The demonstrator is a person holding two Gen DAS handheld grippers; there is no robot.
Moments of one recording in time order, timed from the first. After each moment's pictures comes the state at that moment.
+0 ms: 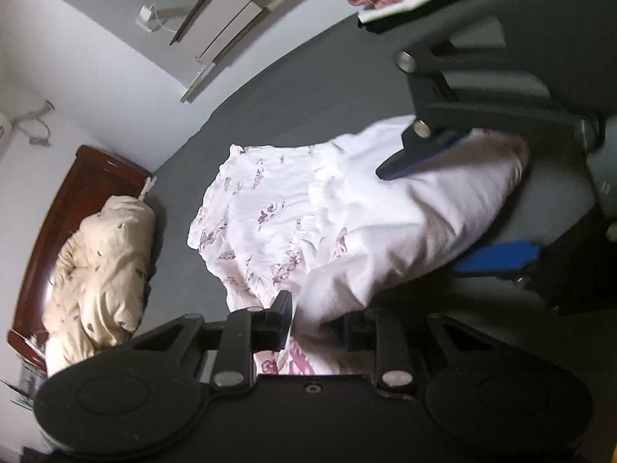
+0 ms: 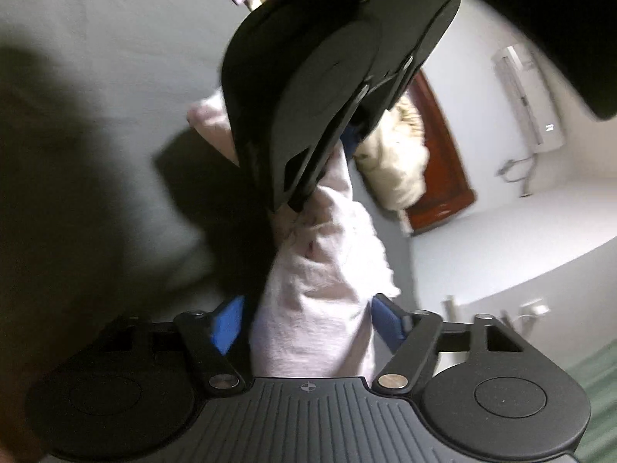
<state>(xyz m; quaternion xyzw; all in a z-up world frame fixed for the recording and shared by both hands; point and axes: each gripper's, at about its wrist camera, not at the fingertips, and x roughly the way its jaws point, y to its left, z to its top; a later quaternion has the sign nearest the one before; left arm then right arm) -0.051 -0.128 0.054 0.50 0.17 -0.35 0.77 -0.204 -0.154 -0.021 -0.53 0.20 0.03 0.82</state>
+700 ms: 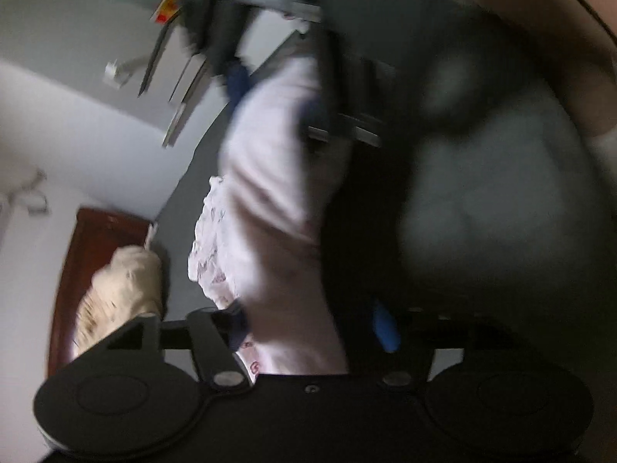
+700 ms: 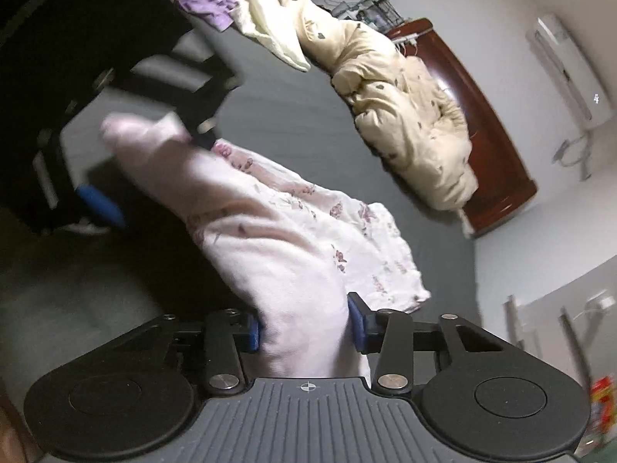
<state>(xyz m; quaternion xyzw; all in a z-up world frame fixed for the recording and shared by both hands) -0.102 -0.114 0.015 0.59 0.09 -0.36 0.71 -0.151 -0.237 0.077 -0.43 0.26 0.16 0.84</state>
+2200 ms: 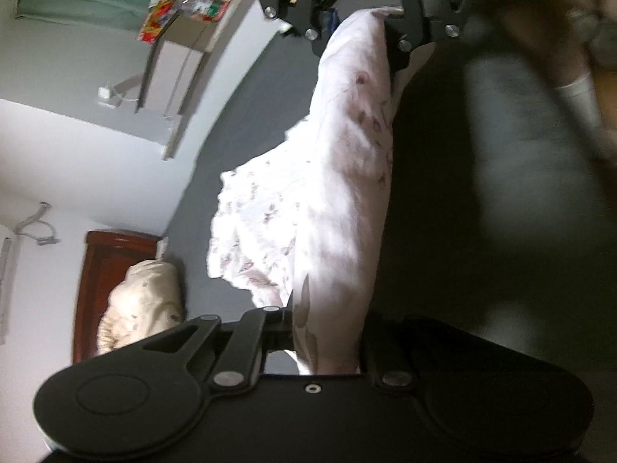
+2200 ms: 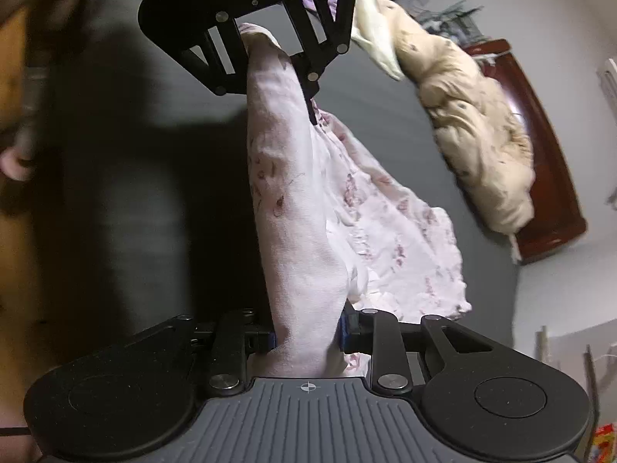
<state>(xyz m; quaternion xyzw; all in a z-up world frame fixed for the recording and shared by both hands) -0.109 -0.066 0.022 0.63 0.07 -0.37 0.68 -0.249 -0.183 0.043 -0.50 0.29 0.25 0.78</state>
